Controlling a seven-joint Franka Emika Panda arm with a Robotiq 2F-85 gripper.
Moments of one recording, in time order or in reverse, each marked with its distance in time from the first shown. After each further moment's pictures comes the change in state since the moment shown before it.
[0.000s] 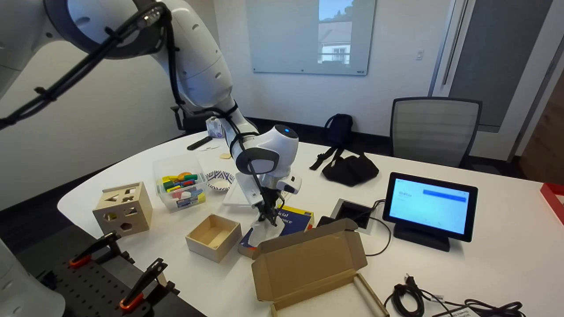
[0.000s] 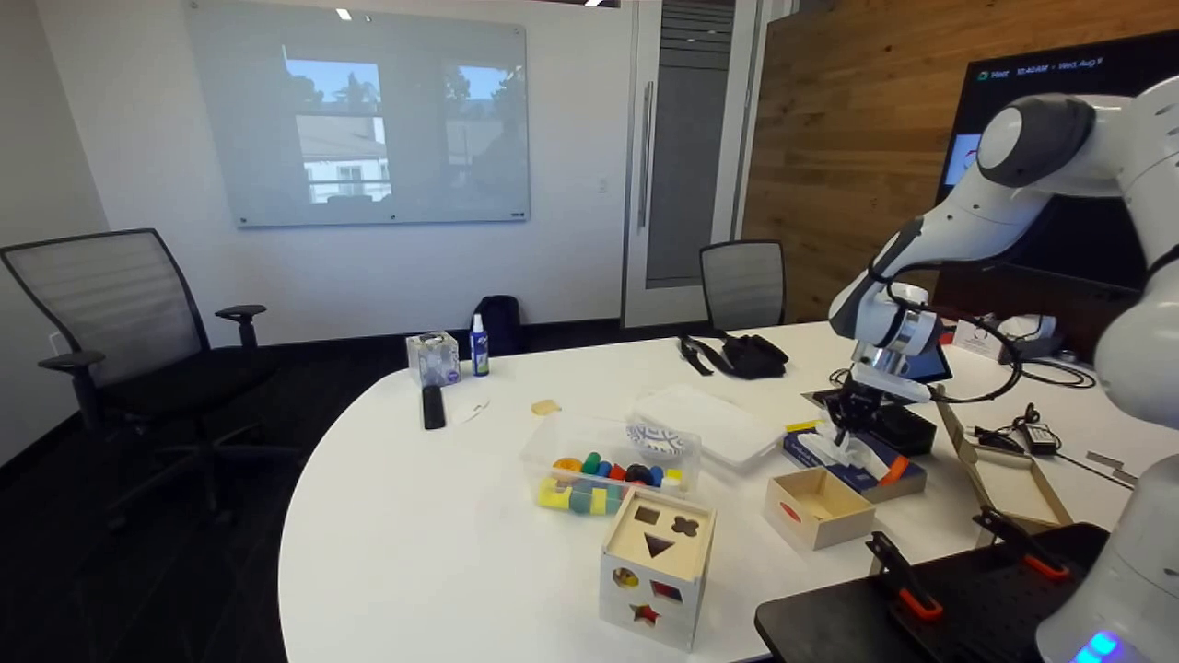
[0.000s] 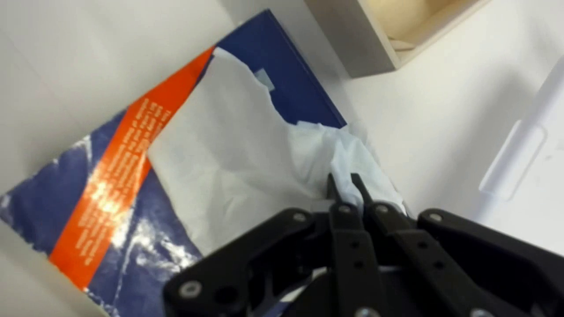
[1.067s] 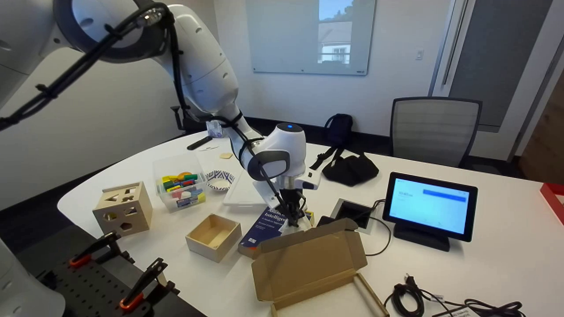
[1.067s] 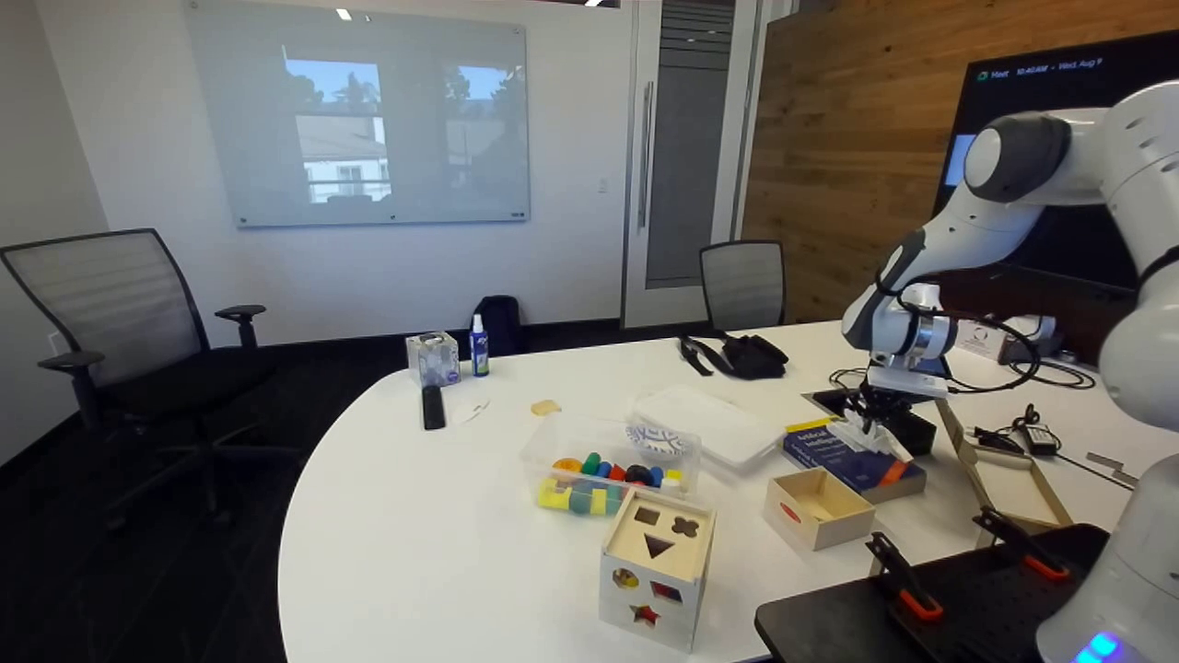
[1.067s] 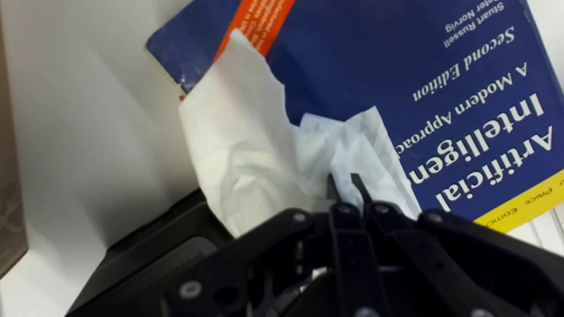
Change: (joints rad) arm 0.063 0.042 -0.135 0.057 -0.123 0.195 0.089
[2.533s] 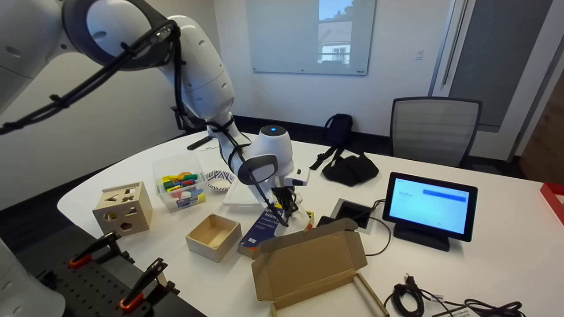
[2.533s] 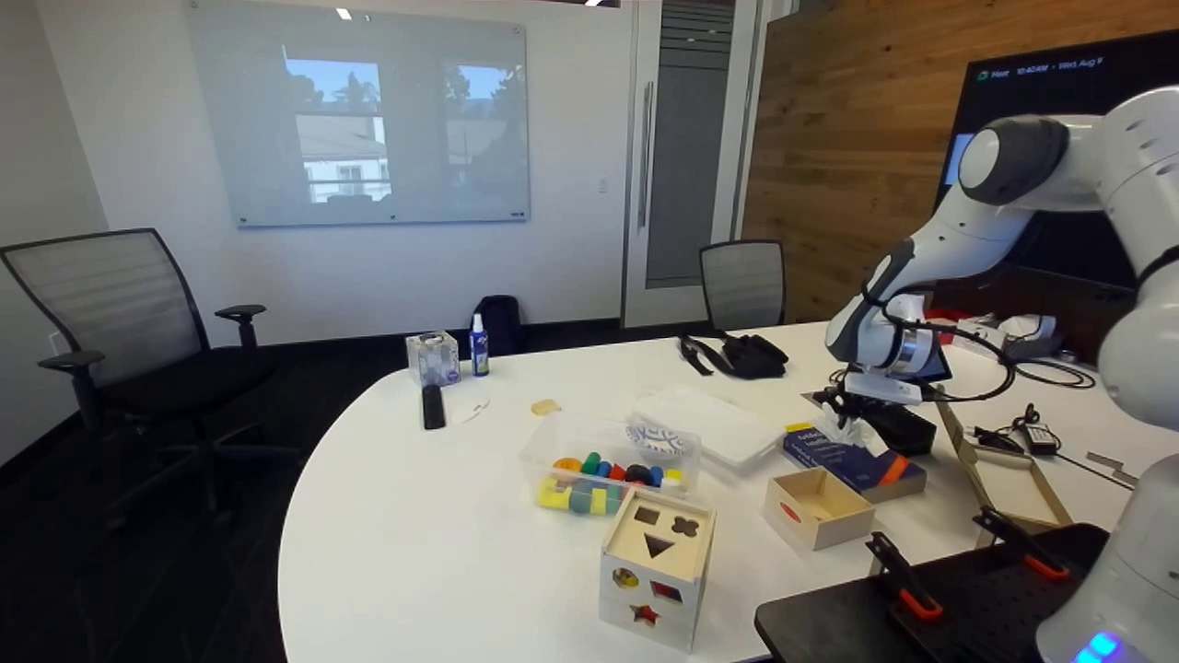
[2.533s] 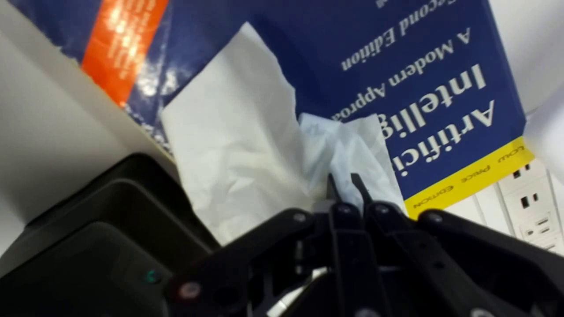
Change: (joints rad) arm -0.010 0.031 0.084 -0.032 -0.040 0.209 0.048
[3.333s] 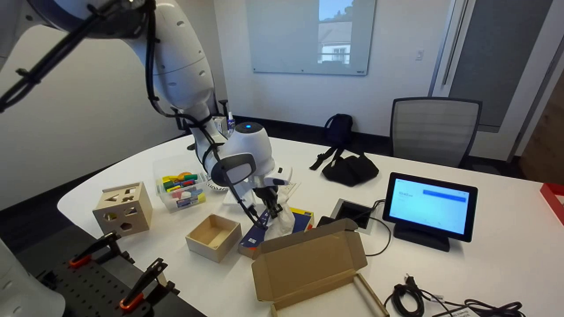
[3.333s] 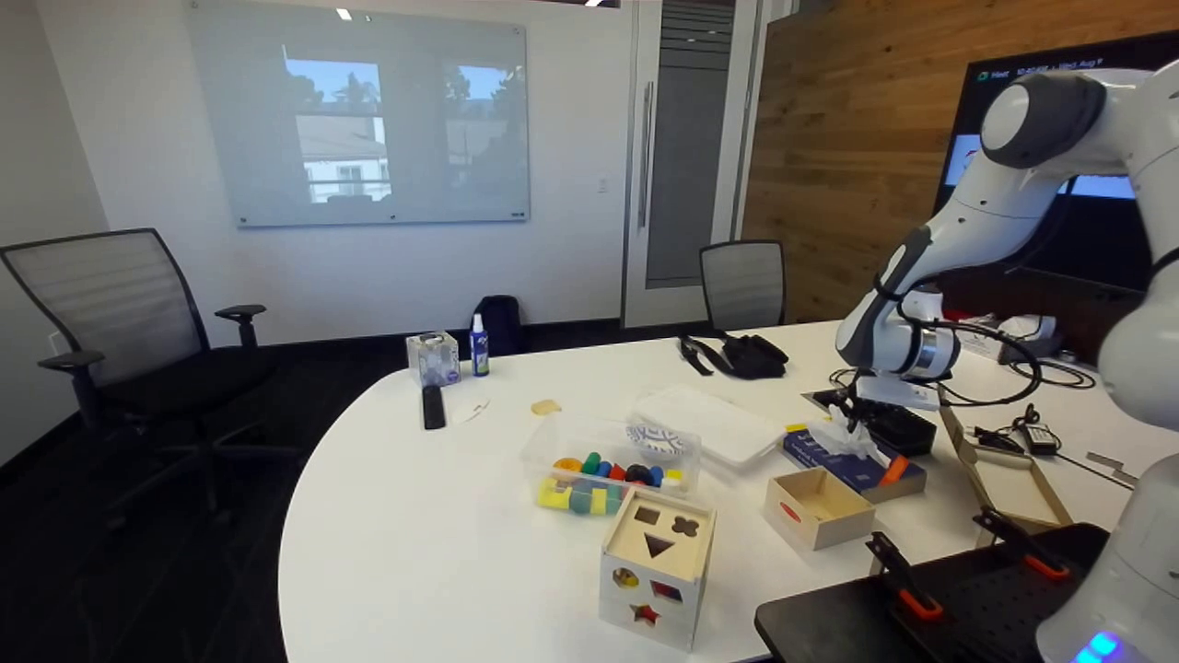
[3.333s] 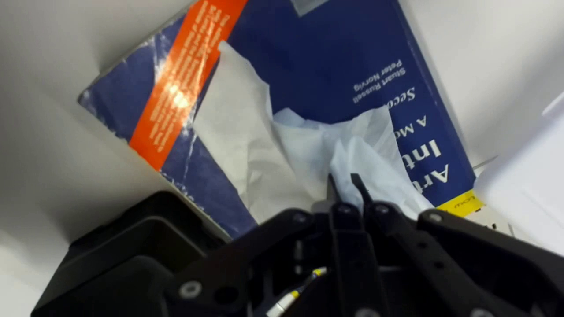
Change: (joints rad) arm 0.001 -0.157 0.011 -0.272 -0.006 0.152 0.000
